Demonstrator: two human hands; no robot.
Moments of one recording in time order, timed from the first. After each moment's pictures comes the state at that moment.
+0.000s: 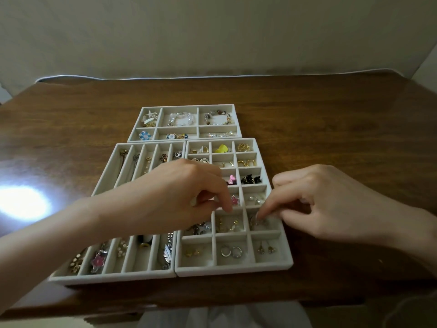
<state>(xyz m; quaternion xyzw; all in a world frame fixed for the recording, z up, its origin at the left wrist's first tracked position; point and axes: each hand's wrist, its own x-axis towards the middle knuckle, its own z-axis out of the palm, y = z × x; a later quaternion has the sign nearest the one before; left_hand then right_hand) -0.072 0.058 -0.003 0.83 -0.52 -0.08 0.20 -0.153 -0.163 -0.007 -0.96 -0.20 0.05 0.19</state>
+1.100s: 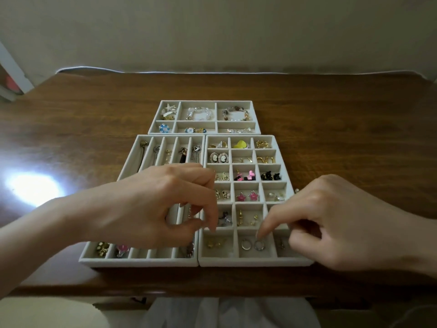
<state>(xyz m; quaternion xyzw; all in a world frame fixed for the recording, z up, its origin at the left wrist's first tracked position) -0.074 0.108 -0.003 0.79 -0.59 -0.07 0.18 -0.162 -0.135 -0.003 -0.95 -0.27 0.08 0.16</state>
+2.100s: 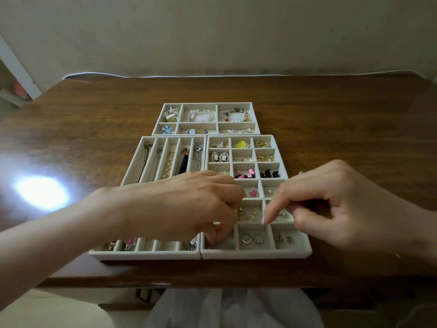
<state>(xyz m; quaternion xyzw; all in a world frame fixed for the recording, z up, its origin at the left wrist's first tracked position) -0.073 0.078 -0.016 0.74 -0.67 -0.02 0.00 -0.165 -0.136 0.003 -0.90 -0.30 0.02 0.33</state>
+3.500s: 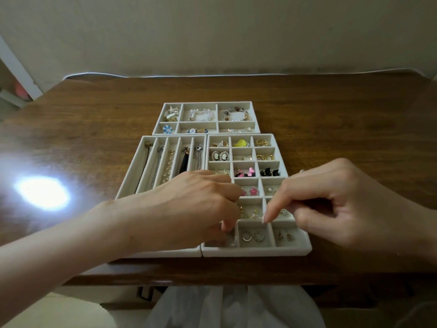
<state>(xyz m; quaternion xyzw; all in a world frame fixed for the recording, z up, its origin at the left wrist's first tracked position) -0.086 0.078 -0.019 0.77 -0.64 0.03 0.03 -0.169 -0.134 0.006 -0.89 -0.32 0.00 0.33</state>
